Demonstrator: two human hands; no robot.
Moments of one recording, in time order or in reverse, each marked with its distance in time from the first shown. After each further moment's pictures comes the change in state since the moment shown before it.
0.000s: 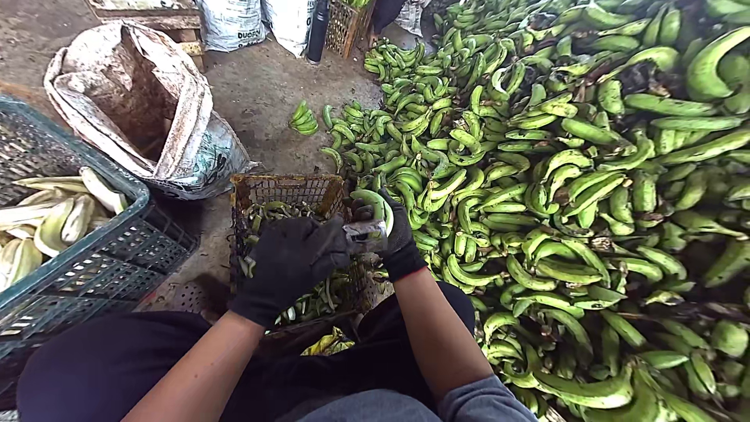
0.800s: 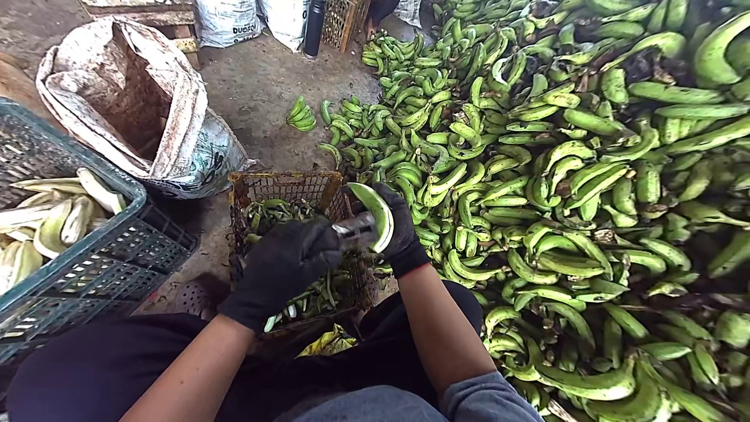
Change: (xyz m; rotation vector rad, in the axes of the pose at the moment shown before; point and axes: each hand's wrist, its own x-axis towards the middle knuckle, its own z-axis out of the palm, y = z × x) left_hand -0.003 -0.001 -0.017 -0.187 -0.278 -0.235; right_hand -0.008 -0.007 -0.011 -0.295 -0.082 0.014
